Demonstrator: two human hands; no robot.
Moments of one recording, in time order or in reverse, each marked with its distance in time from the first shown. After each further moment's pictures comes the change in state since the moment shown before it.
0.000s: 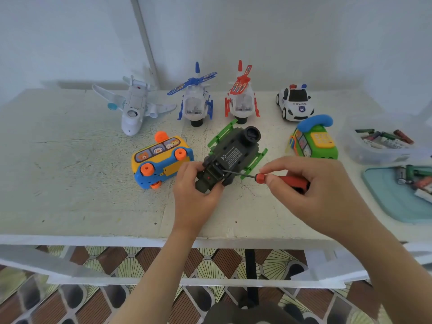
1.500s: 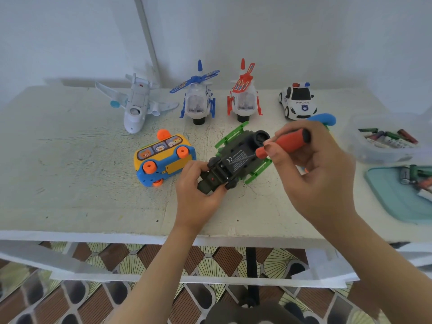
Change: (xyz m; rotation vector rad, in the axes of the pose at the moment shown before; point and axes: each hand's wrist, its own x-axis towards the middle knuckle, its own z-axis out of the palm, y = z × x) left_hand -0.001 0.002 -0.002 -0.139 -0.028 0.042; right_hand 0.015 -0.006 0.019 0.170 0.390 -0.205
